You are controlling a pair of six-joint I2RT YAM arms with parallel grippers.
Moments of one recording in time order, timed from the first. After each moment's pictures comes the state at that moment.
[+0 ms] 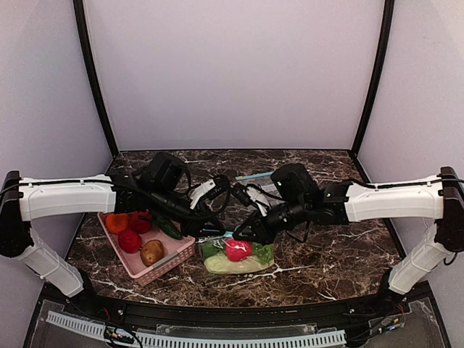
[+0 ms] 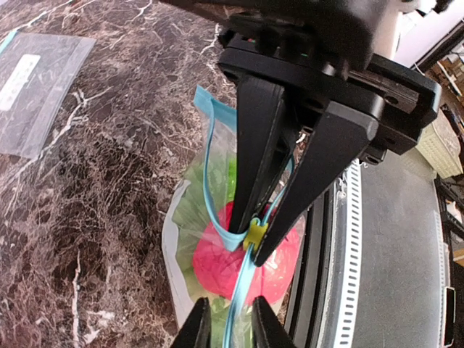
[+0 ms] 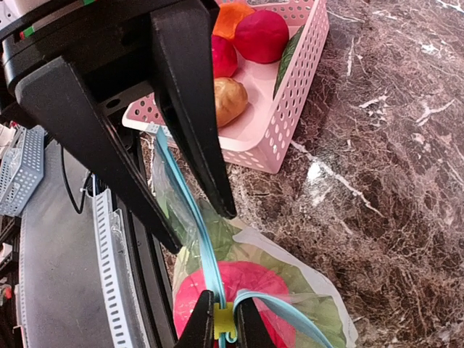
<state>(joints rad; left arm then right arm) -0.85 1.45 1.03 -0.33 0.57 0.01 0.99 1.52 0.99 -0.16 -0.44 0.19</state>
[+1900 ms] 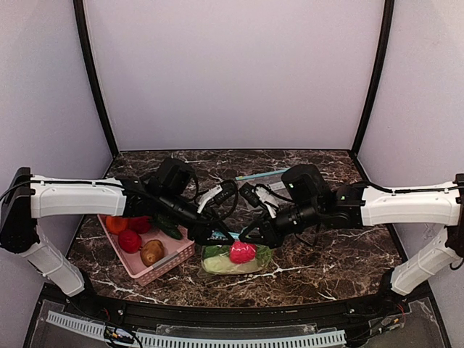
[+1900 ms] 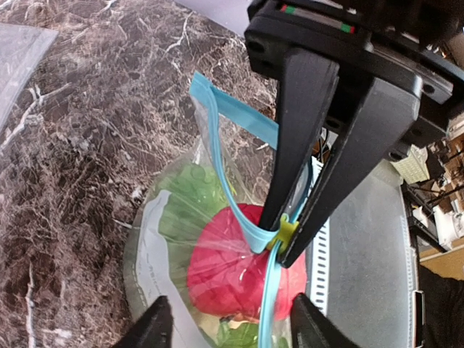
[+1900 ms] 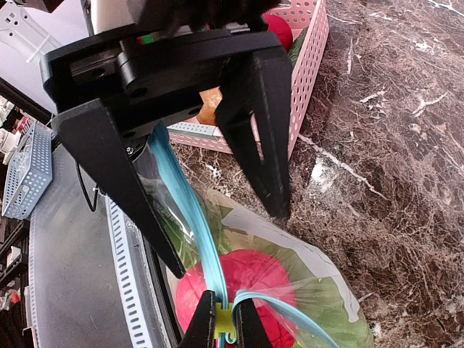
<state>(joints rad) -0.86 1.51 1.01 -0.23 0.69 -0.09 1.03 1.40 0.94 -0.19 -0.42 0.25</state>
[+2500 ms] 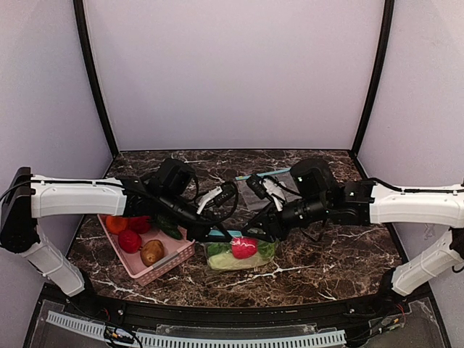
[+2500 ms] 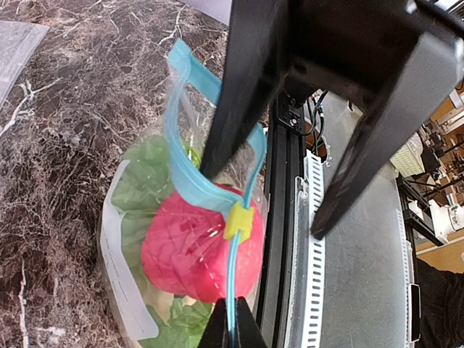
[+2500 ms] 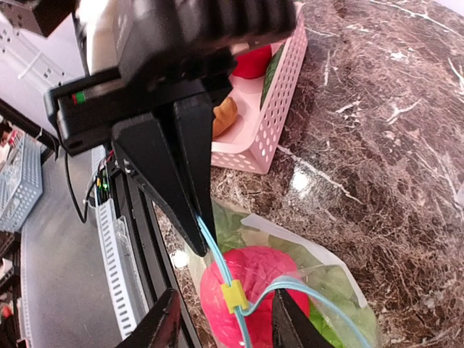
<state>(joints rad) -0.88 1.52 1.02 -0.26 0.72 -0.07 1.01 1.36 0.94 -0.21 -0.37 0.25</state>
